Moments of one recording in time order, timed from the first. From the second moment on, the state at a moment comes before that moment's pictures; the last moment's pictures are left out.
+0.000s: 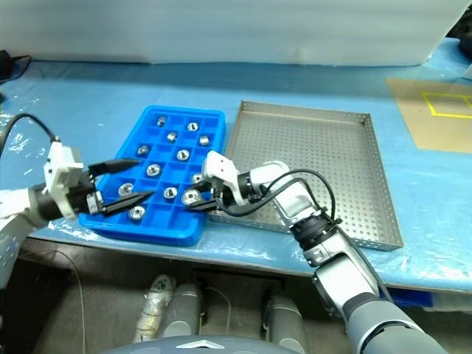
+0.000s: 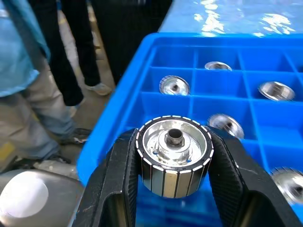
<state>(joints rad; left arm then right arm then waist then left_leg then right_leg) -0.02 0.79 0.38 -0.45 -0.64 0.53 -0.98 -0.75 -0.21 0.42 0.24 0.19 0.33 1.21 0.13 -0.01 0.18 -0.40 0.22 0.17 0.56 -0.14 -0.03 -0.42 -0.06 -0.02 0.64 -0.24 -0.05</state>
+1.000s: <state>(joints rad) -0.18 0.75 0.25 -0.37 -0.67 0.51 -0.89 -0.81 -0.21 0.27 0.38 0.16 0.27 1.12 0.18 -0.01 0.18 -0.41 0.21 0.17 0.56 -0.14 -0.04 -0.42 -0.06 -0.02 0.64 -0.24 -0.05</state>
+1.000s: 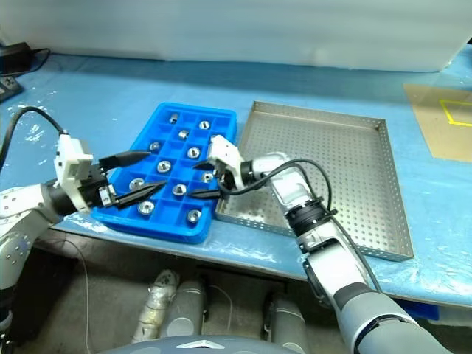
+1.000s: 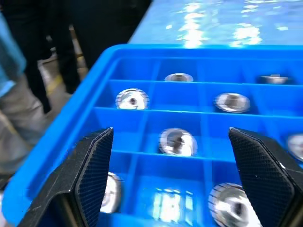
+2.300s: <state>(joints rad) -0.73 0.31 -0.03 0.57 -0.31 0.00 -1.03 -0.48 -0.31 -0.05 -0.11 0.15 0.49 0.41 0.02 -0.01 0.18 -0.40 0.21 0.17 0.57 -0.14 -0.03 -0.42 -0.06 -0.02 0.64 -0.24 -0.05</state>
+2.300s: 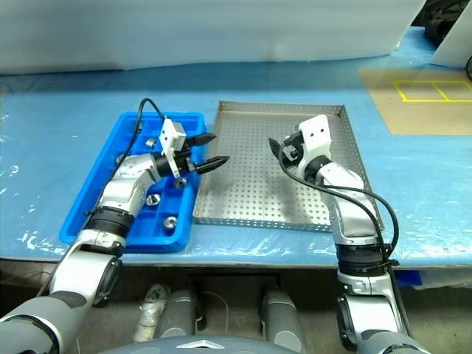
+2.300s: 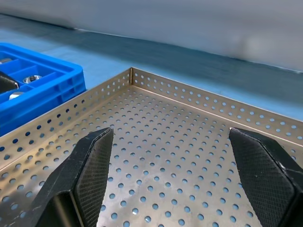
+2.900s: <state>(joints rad) -0.69 0.34 0.00 0.48 -0.31 0.05 -0.99 -0.48 -0.32 -0.03 -0.09 0.16 0.48 0.45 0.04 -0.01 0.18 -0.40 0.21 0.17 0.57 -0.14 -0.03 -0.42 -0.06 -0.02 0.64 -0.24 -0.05</state>
